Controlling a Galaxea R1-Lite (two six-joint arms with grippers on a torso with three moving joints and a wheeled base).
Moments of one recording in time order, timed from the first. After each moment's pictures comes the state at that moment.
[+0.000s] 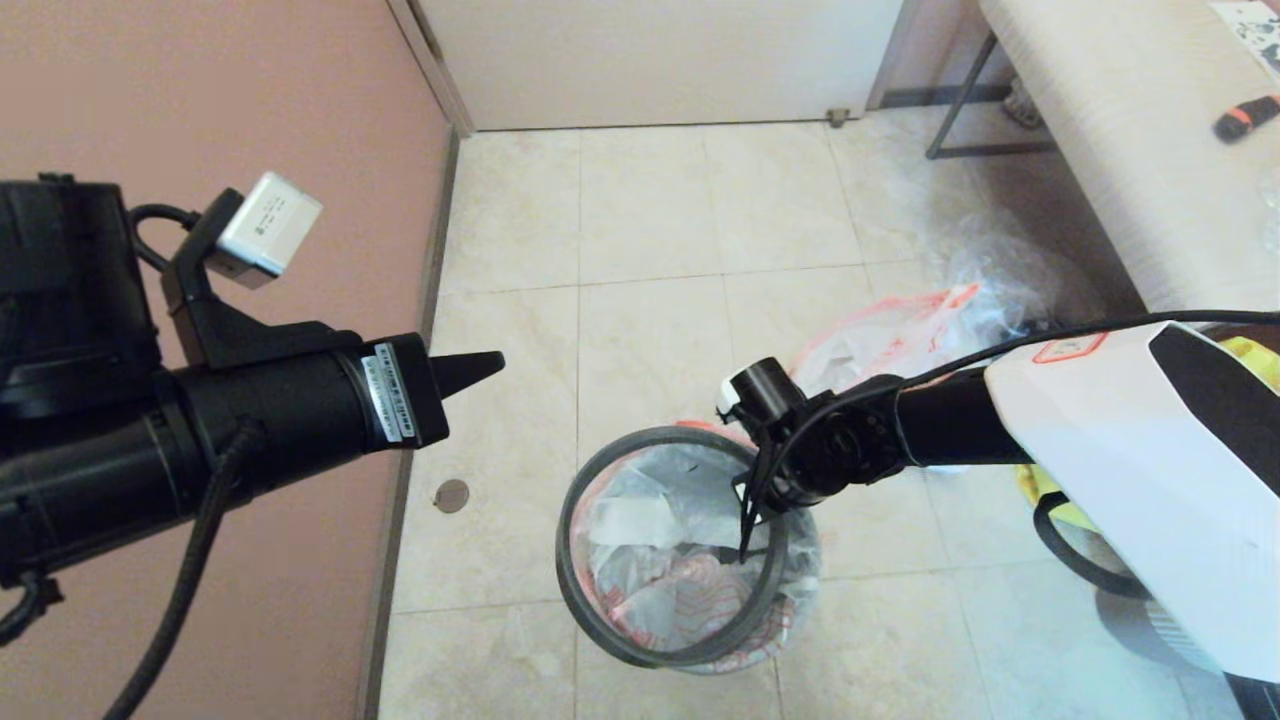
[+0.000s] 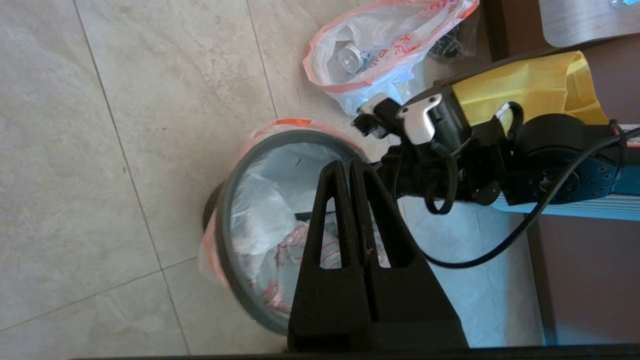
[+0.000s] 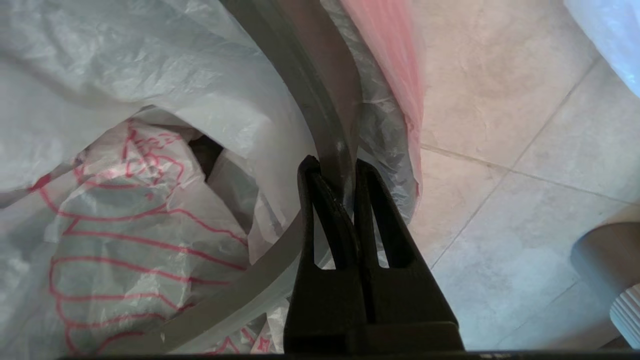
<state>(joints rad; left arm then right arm) -0.59 1.29 -0.85 -0.24 0.03 -0.30 0.62 2.33 -1.75 0.38 -0.40 0.13</state>
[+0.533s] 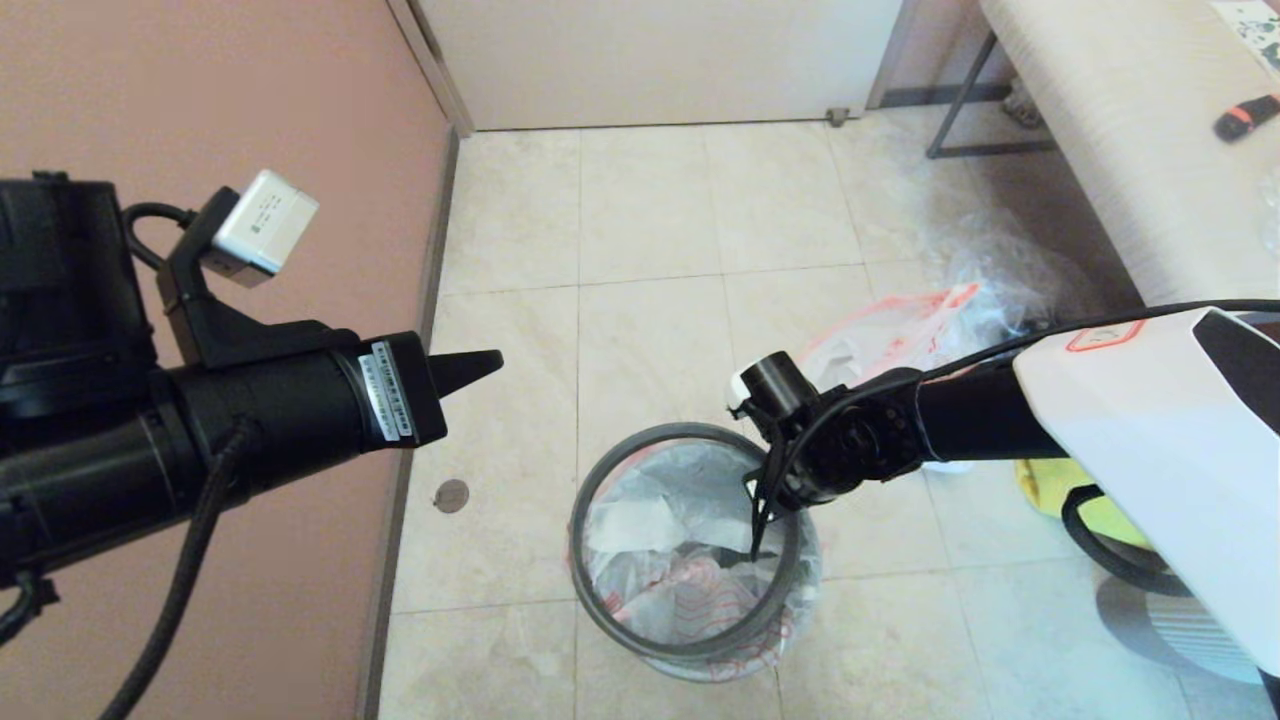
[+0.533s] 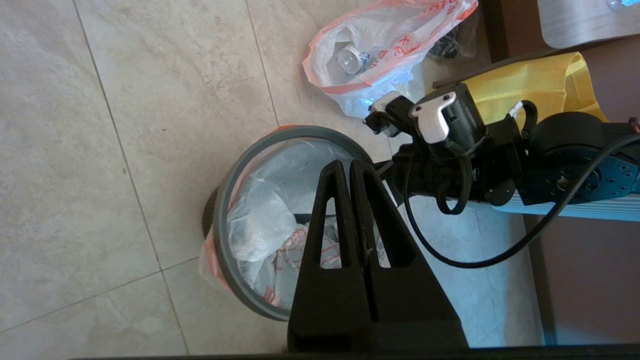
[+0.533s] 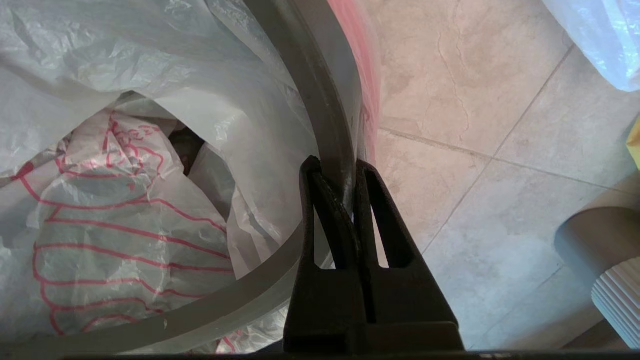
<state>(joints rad) -0.59 1.28 -0.85 -0.24 0.04 -0.30 0.62 2.28 -1.70 0.38 -0.43 0.13</state>
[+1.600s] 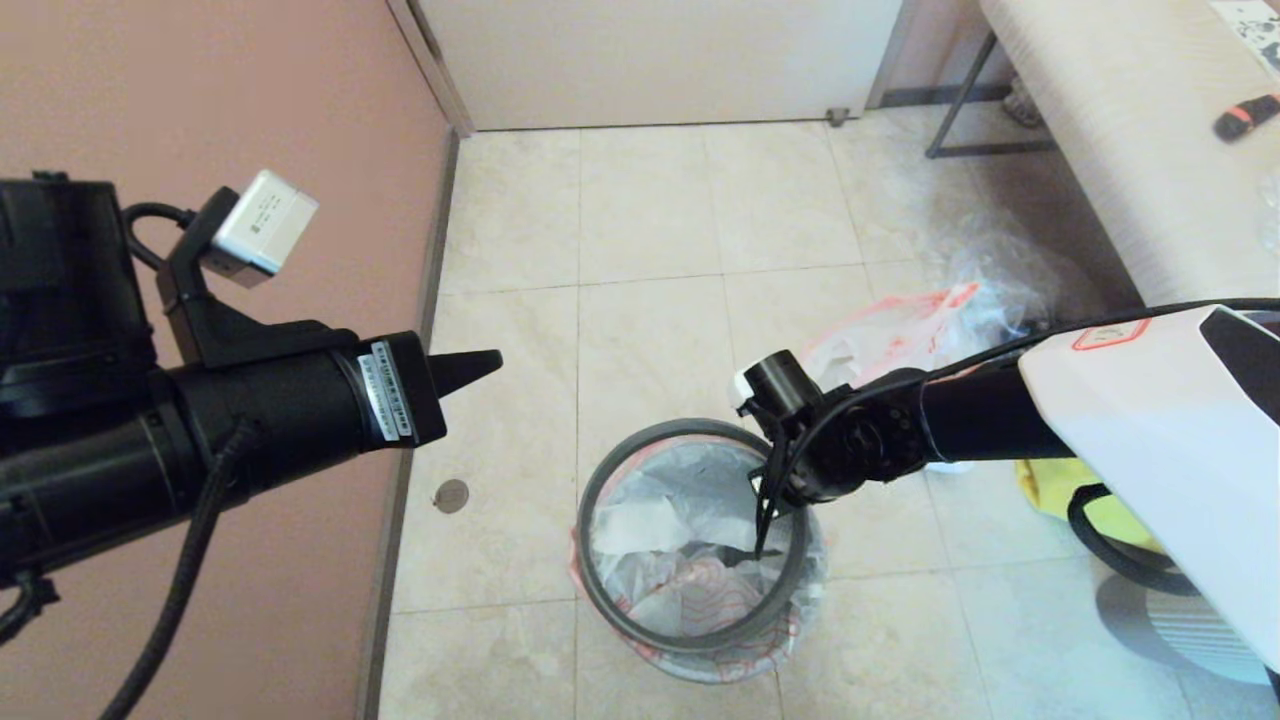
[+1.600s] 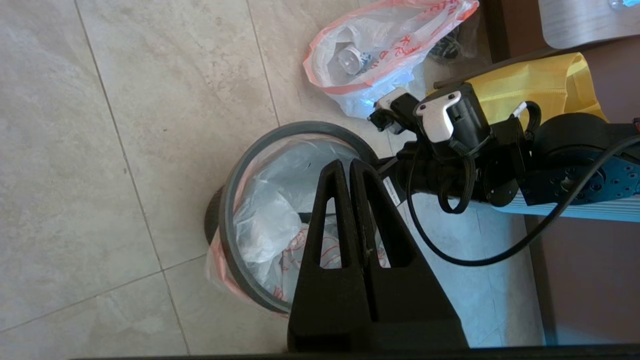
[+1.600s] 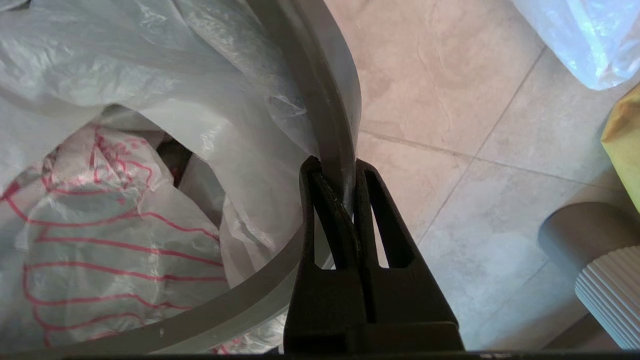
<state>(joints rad) -0.58 1.28 -0.85 -0.24 0.04 -0.30 0.62 2.27 -1.68 0.36 -0.47 0.13</state>
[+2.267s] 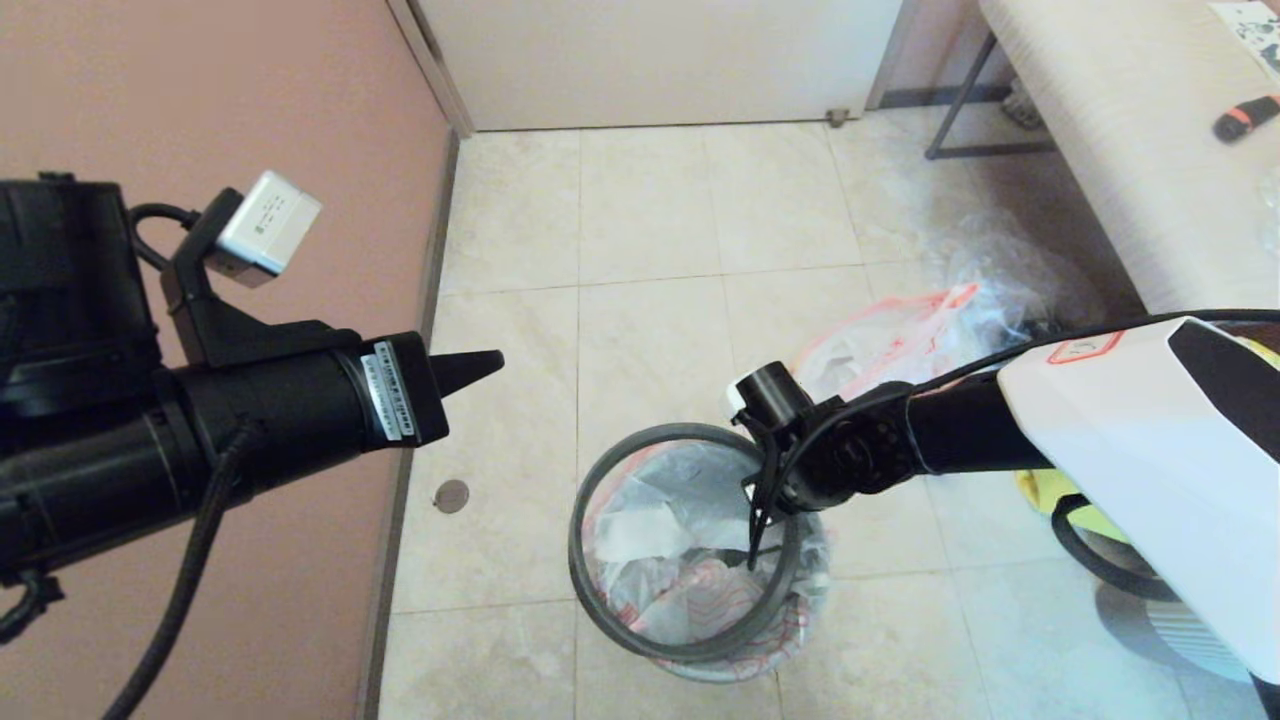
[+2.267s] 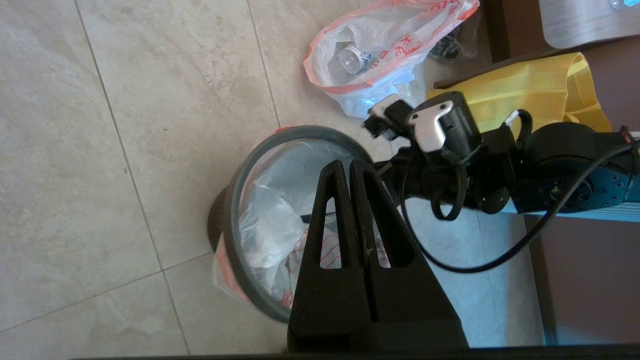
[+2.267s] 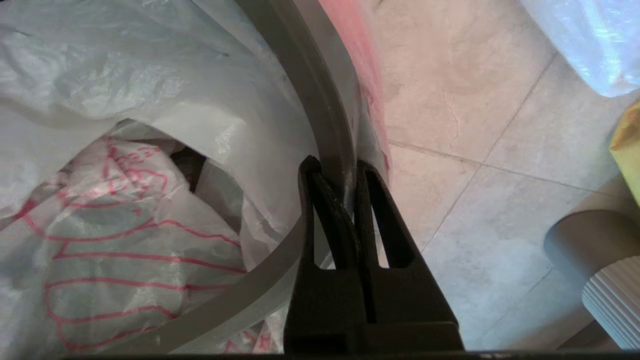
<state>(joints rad) -0.58 1.29 -0.85 -0.24 0.04 -0.30 0.62 2.30 -1.67 0.32 -0.47 0.13</state>
